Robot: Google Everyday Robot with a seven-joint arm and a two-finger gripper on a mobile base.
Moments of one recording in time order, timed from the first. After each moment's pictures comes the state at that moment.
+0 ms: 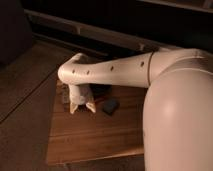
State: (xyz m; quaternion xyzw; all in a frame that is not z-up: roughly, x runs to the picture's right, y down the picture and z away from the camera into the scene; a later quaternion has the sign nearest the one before) arm -0.108 0.102 0.703 -0.26 0.23 0.64 0.68
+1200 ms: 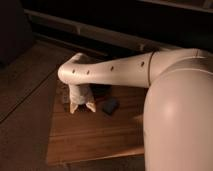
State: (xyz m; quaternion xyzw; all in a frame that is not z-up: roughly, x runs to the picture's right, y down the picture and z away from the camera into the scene) arm -0.109 0.085 0.703 -0.24 0.21 0.65 0.69
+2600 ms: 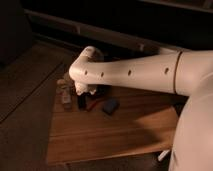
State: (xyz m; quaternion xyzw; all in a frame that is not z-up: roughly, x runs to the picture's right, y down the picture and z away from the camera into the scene) arm -0.097 0.012 0.706 -0.18 0.06 0.67 0.72
